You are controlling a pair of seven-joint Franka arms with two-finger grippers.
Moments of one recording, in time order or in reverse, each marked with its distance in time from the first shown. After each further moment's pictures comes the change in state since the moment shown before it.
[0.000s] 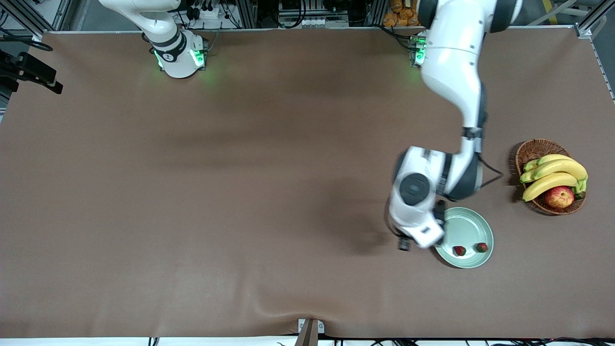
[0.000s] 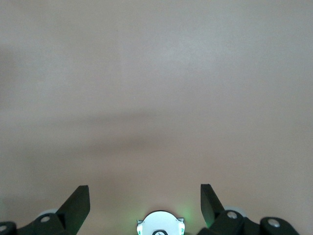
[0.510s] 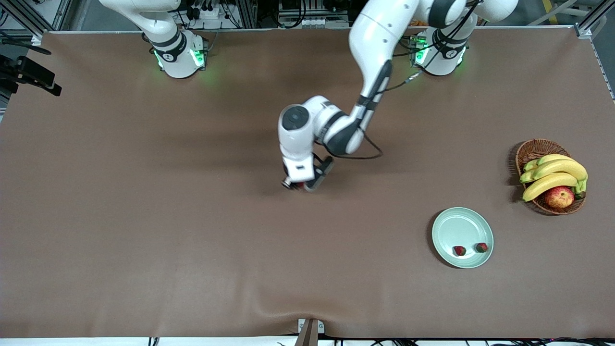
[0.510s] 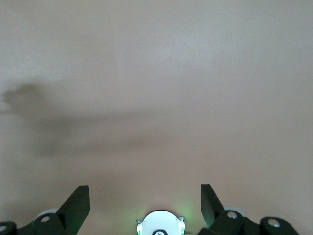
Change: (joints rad) left arm -0.326 0.026 -0.122 0.030 -0.024 0.093 -0.039; right arm -0.020 0.000 0.000 -0.013 0.000 0.008 0.001
